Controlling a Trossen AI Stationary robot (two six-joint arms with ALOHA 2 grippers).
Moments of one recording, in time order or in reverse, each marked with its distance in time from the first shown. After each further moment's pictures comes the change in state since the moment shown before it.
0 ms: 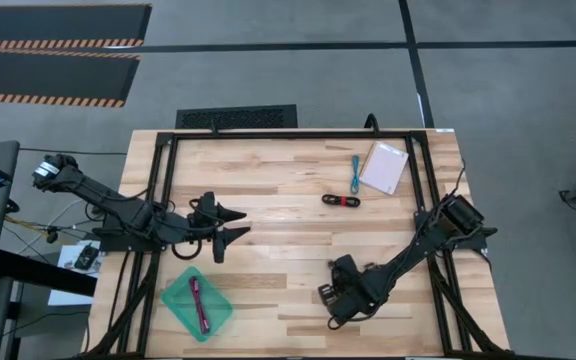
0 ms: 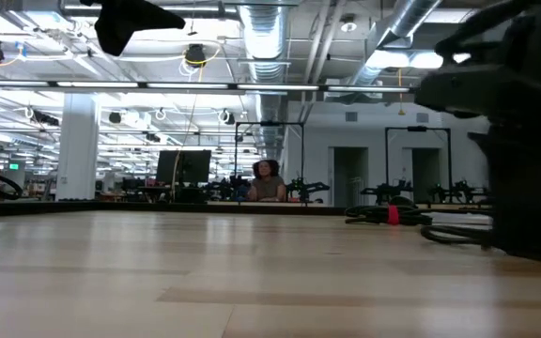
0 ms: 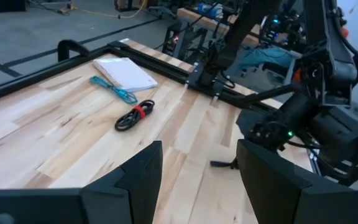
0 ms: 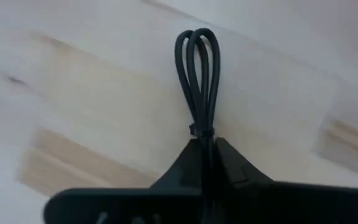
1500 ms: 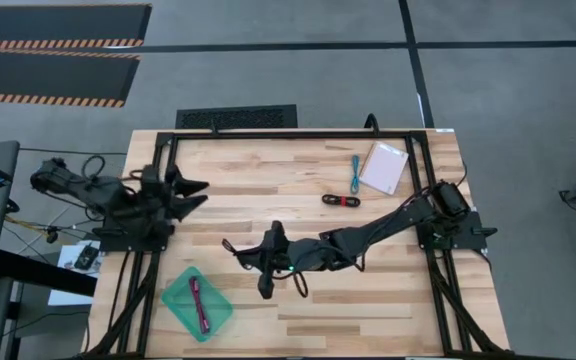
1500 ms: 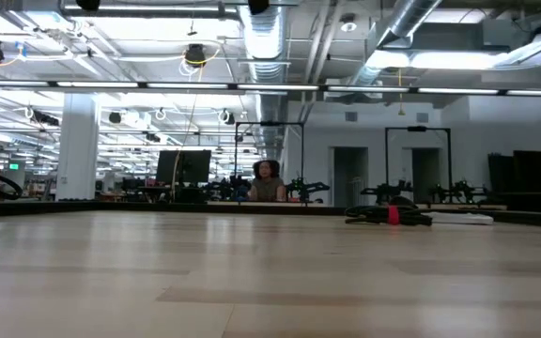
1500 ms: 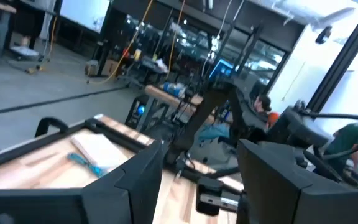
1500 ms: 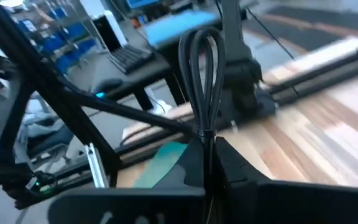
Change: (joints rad) left arm 0.002 -0.463 0.000 -0.018 0.024 0.137; right arm -0.269 0.012 0.323 0.992 -0.003 -1.319
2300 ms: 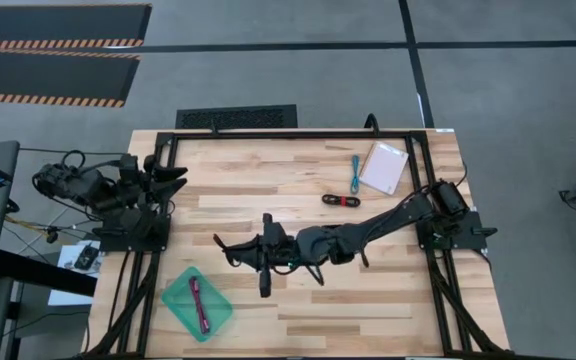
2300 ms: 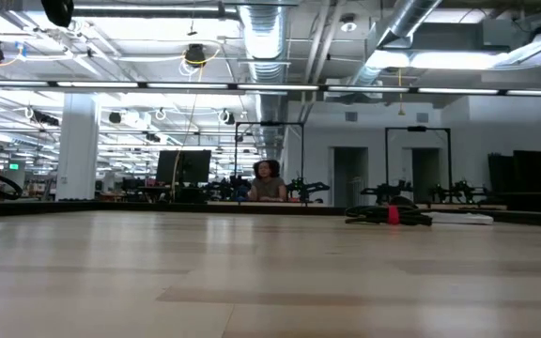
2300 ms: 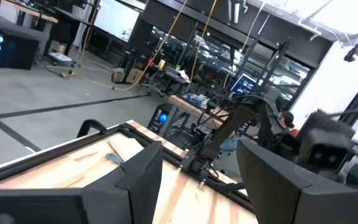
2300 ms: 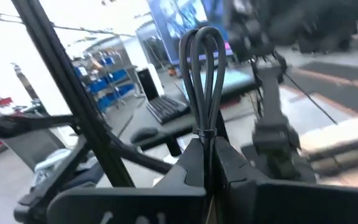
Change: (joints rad) left arm 0.000 -0.233 0.000 -0.256 -0.114 -0.039; right arm -0.025 0.003 0.043 0.241 -0.089 -0.129
